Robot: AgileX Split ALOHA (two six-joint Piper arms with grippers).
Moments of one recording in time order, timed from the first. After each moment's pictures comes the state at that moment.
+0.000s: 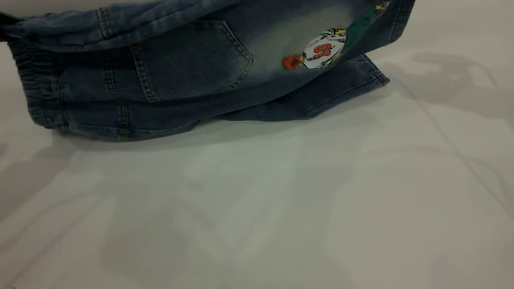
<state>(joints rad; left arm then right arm) 0.27 1.53 -0.57 -1.70 0.57 0.75 -0.01 1.97 -1.33 0.94 0.76 -0.38</state>
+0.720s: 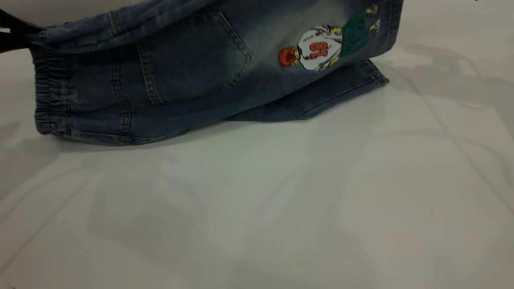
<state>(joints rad) 0.27 1.72 -0.70 -1.75 0.58 0.89 -0.01 2.10 -1.43 1.05 0.79 -0.39</state>
